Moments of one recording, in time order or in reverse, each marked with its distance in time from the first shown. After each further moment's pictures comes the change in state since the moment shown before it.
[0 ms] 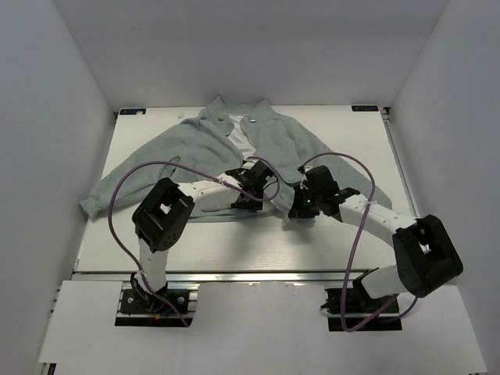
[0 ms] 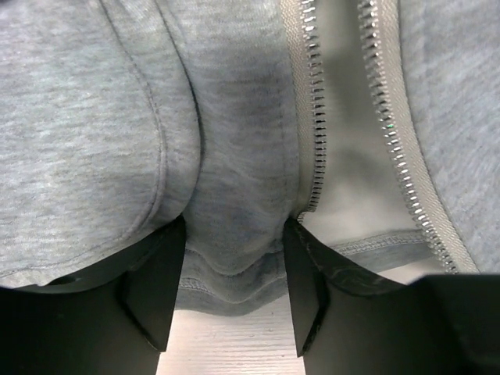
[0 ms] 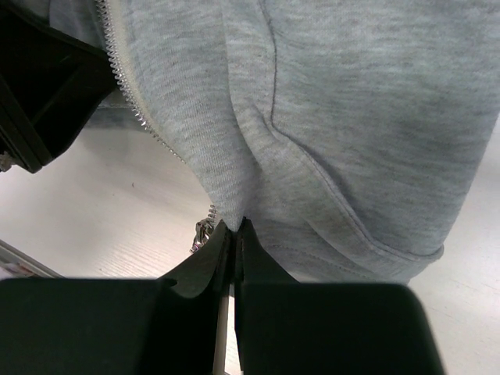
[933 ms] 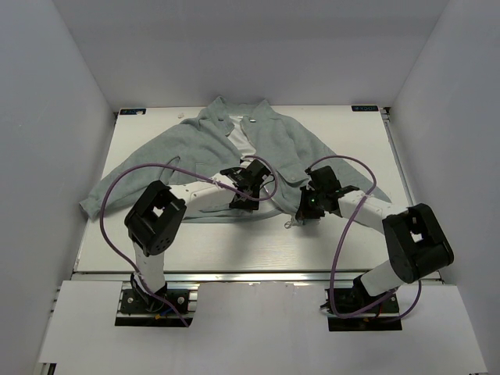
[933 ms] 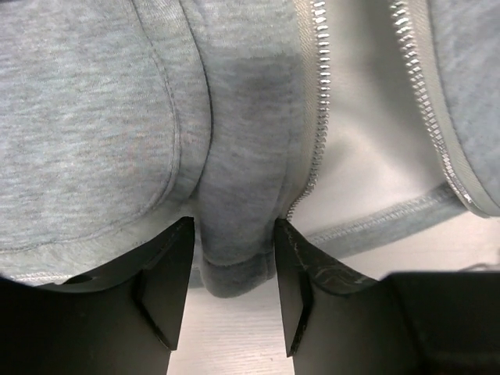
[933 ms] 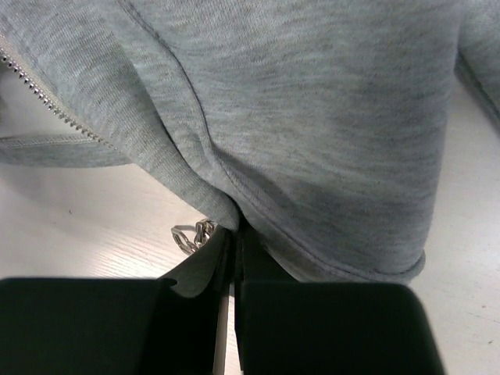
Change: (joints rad) left arm 0.000 -0.065 -0.022 -0.039 0.016 0.008; right arm -0.083 0.096 -0.006 0.004 0.021 0.003
